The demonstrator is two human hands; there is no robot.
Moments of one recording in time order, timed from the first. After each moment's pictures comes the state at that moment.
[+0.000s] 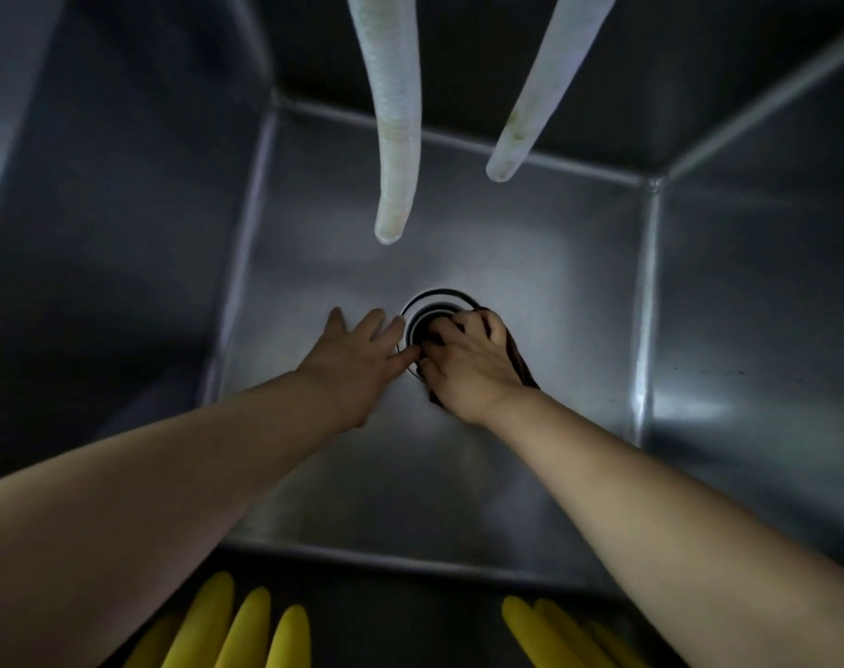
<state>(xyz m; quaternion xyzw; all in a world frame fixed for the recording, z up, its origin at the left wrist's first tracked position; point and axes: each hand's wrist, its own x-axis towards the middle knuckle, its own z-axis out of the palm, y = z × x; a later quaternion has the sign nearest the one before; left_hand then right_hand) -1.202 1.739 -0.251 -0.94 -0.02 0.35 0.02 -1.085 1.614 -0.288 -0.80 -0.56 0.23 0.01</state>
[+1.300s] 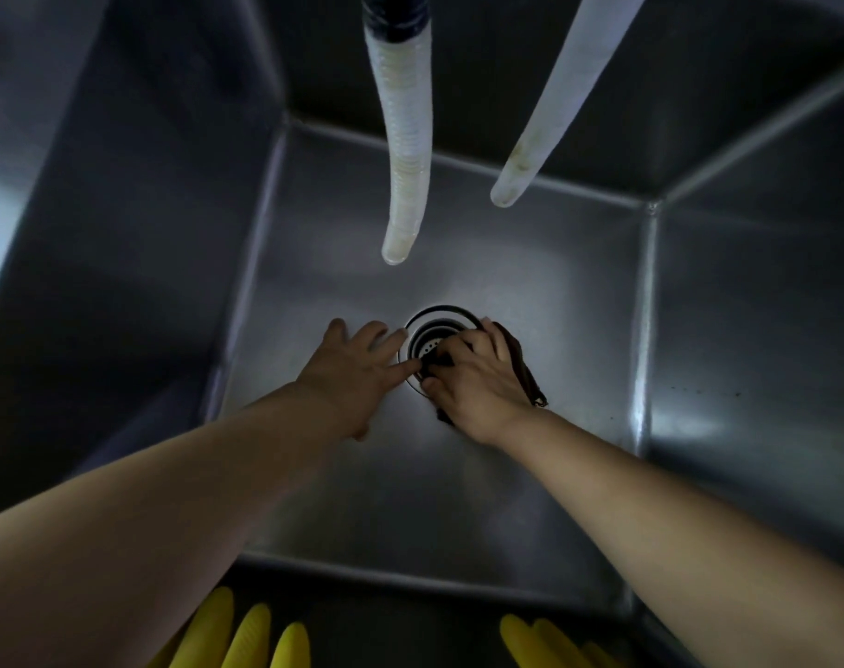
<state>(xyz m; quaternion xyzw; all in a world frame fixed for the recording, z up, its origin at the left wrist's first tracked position) -1.201 1.745 -0.252 -0.94 -0.03 0.33 0.01 -1.082 1.605 -0.284 -0.79 -0.57 0.20 0.05</state>
